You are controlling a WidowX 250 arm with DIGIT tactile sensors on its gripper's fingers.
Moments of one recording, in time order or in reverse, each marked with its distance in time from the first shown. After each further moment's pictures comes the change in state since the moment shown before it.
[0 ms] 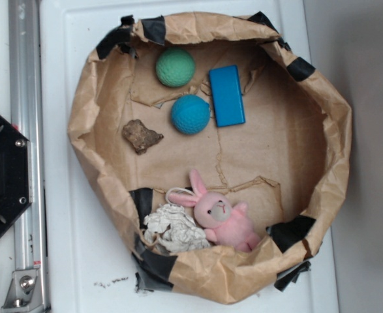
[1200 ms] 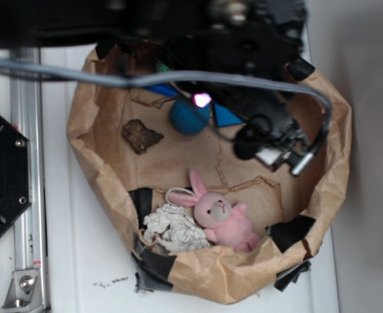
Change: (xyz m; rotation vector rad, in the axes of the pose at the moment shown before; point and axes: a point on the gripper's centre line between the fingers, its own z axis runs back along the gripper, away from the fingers) arm 0.154 0.051 -0.134 -0.101 0.031 0.824
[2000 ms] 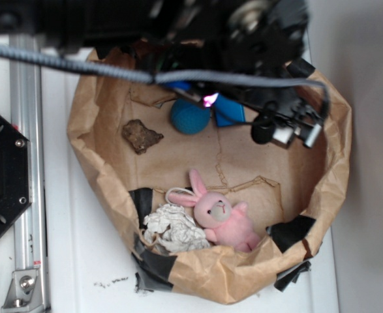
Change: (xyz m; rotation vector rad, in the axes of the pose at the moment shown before) arm 0.009 0.013 -0.023 0.000 -0.088 0.286
